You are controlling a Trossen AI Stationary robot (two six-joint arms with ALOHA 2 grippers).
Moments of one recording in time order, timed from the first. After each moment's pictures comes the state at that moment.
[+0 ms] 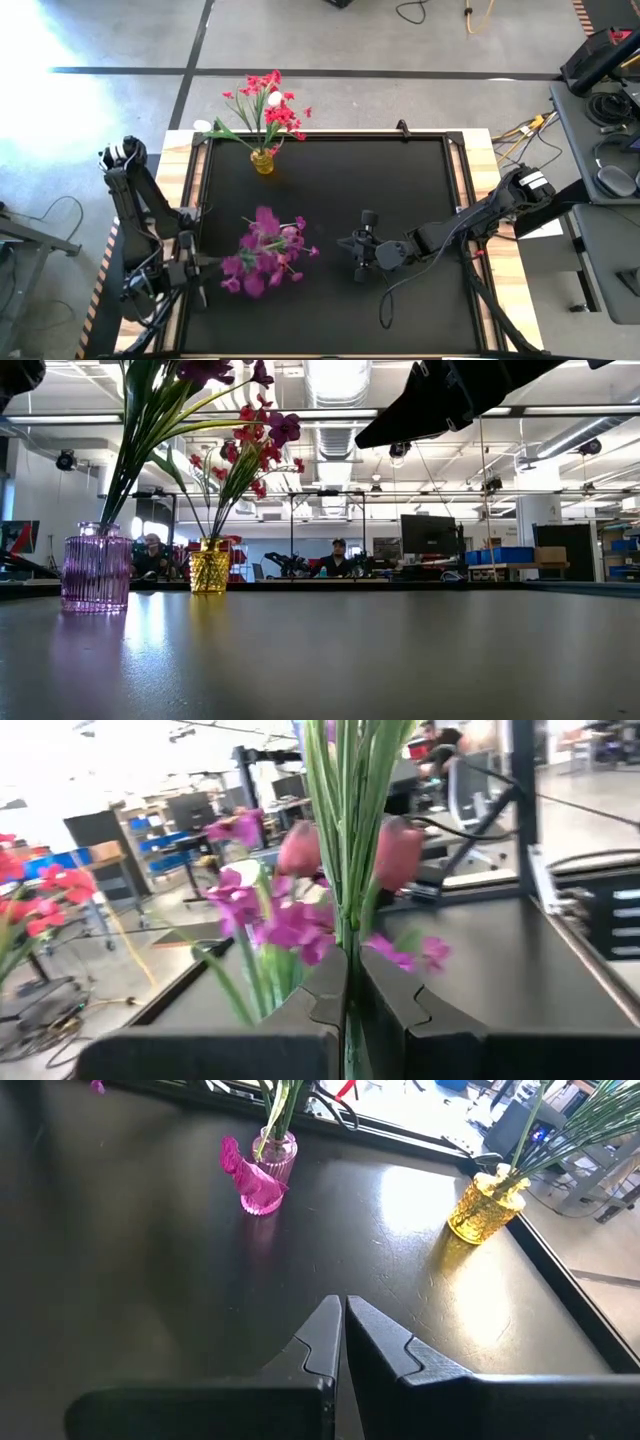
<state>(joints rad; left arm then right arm) -1.30 1.07 0.62 -0.08 -1.57 -0.35 0.39 1.57 0.86 0.19 0.59 -0.01</state>
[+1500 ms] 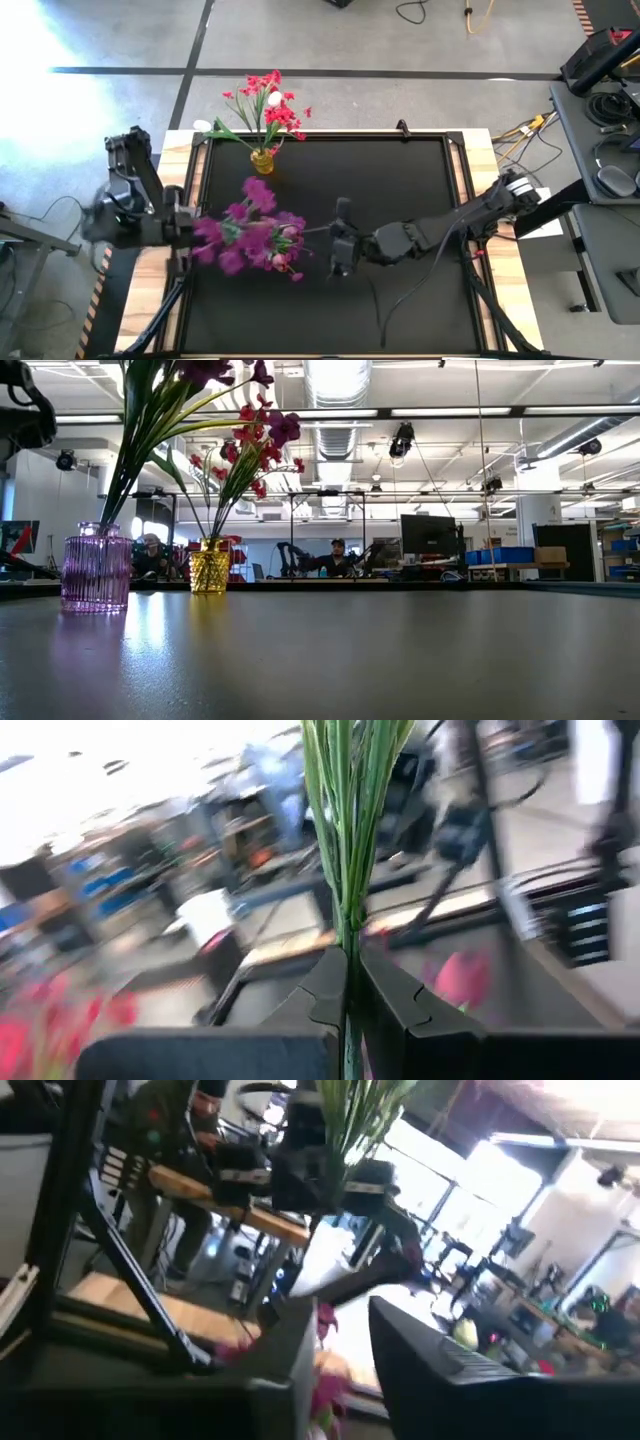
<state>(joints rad) -1.20 0.67 0.80 -0.12 -1.31 0.28 0.39 1.69 1.42 0.31 0.51 -0.47</state>
